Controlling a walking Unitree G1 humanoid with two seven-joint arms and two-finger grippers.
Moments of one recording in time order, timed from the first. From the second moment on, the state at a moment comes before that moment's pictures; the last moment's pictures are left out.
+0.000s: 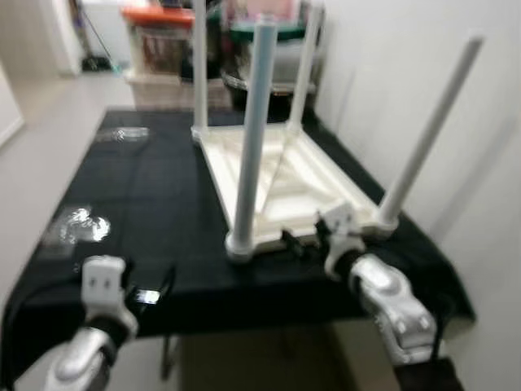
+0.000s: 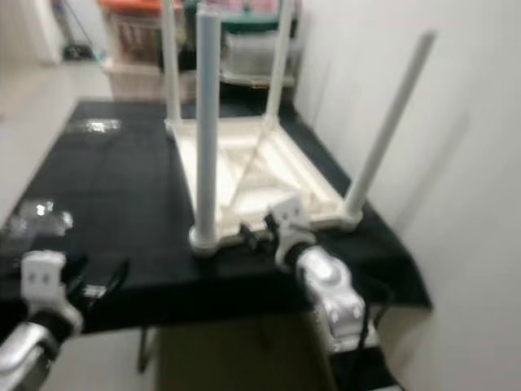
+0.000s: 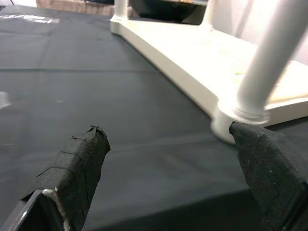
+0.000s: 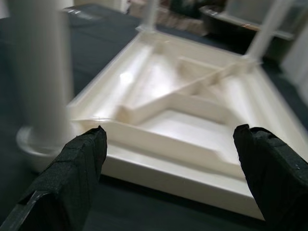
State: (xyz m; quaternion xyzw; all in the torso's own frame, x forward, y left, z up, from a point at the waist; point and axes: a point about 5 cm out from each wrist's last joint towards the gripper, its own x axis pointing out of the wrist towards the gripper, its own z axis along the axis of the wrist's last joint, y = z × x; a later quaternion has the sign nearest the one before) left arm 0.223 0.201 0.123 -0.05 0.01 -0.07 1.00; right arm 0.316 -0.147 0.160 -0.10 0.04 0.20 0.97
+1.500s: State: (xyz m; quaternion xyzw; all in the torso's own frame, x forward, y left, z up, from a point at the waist) left arm 0.234 0.192 0.133 -0.07 -0.03 -0.08 0.99; right arm 0.335 -0.181 0.203 -0.21 0.01 0.42 0.88
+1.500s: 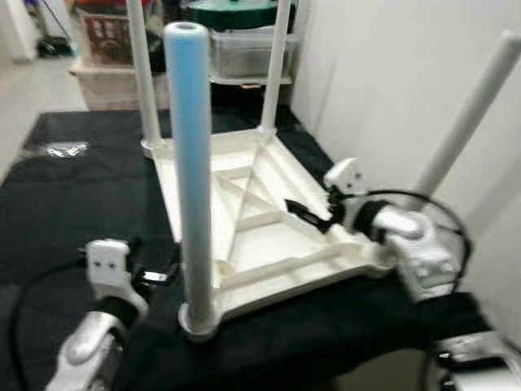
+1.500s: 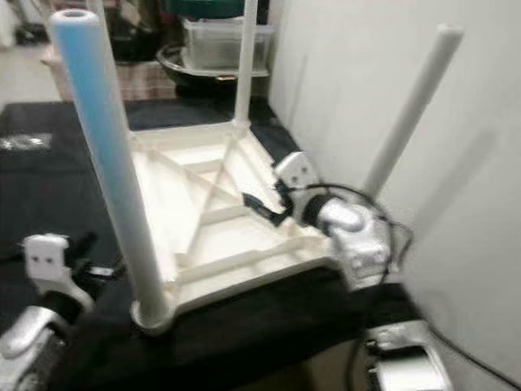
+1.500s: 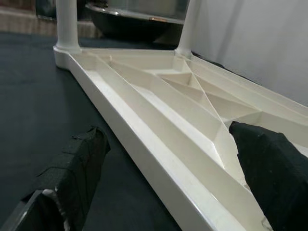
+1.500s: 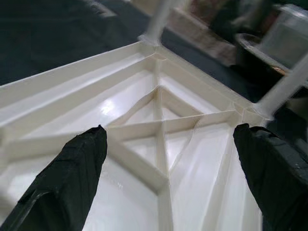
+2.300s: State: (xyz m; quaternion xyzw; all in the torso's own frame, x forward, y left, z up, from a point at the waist) left arm 0.230 0.192 0.128 -0.05 -0.02 -0.08 1.00; right arm 0.323 -0.155 0.142 -0.23 0.17 0.66 0.69
